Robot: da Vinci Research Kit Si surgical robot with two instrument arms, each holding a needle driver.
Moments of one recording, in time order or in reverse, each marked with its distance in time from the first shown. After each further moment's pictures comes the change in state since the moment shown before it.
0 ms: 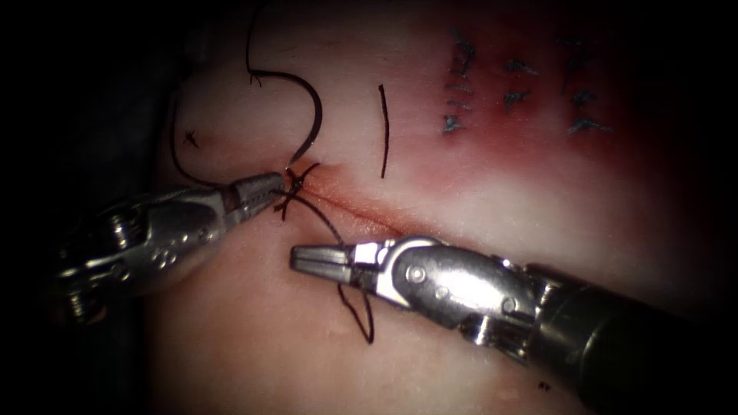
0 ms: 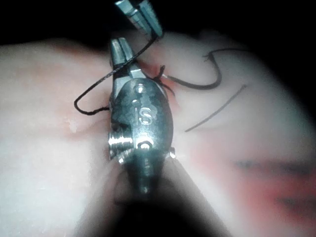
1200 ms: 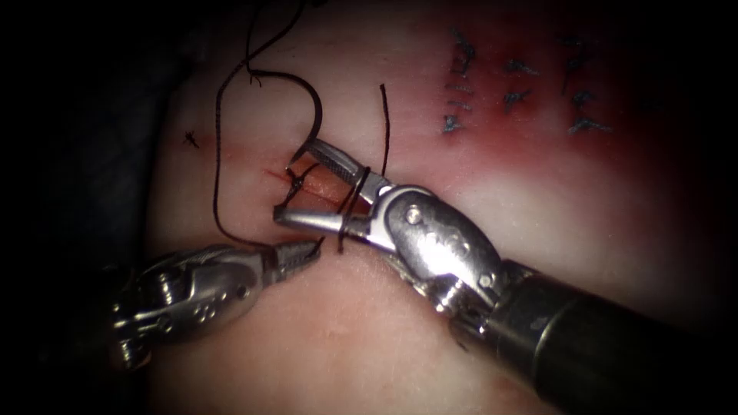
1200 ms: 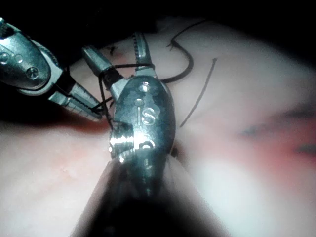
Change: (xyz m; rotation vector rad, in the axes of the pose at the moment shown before) right arm 0.000 0.003 0.000 -0.322 0.141 0.214; left arm -0.001 0.006 0.002 -0.111 0.066 -0.007
